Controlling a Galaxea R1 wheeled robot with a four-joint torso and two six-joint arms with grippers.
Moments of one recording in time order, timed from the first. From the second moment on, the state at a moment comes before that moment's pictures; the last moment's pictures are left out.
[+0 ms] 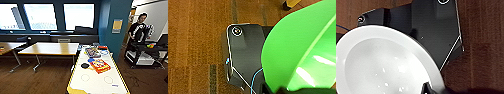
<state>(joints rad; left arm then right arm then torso) 1.55 2.70 -2.60 0.84 -0.40 -0.77 -1.59 2.82 -2.48 0.10 0.16 -0.14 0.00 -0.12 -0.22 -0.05</state>
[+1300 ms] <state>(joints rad) 1.56 2.71 -2.61 0.84 -0.40 -0.77 -1.59 2.84 -2.52 0.09 0.16 -0.14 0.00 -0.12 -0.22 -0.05</state>
